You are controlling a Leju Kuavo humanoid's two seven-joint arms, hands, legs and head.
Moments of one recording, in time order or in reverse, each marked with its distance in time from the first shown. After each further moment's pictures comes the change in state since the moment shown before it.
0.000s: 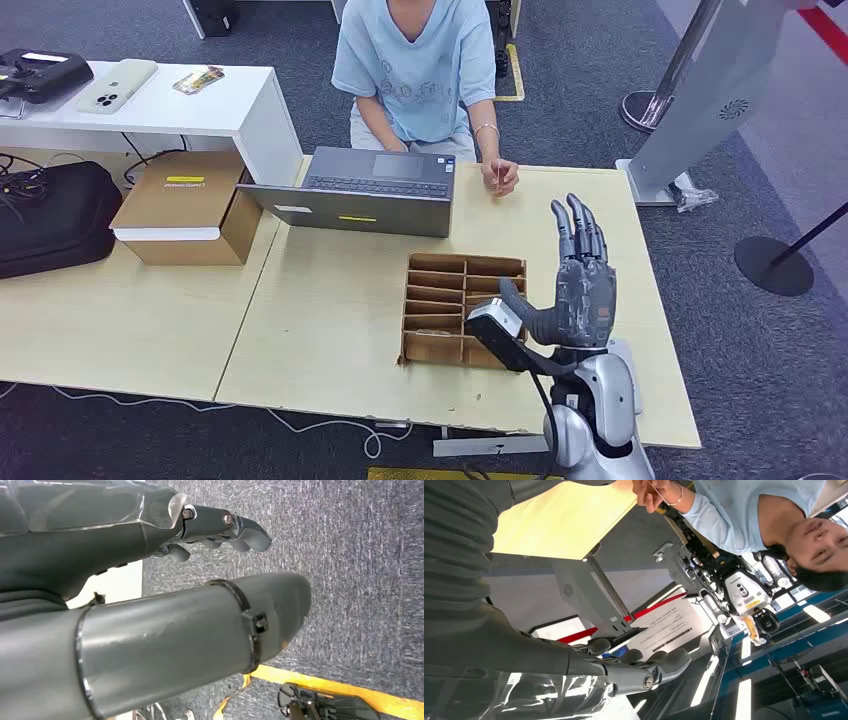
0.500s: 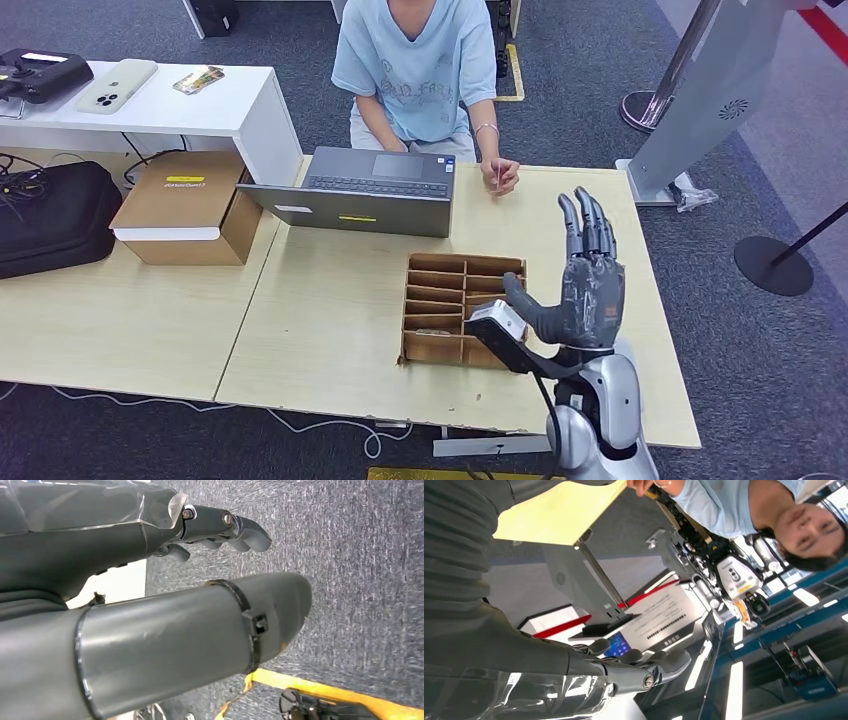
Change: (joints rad) left arm -0.003 -0.001 -0.001 0.000 0.006 0.019 0.013; right arm -0.006 0.000 0.001 -0.046 0.025 -0.018 -0.010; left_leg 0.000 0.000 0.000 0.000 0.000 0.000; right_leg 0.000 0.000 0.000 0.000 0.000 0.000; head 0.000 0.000
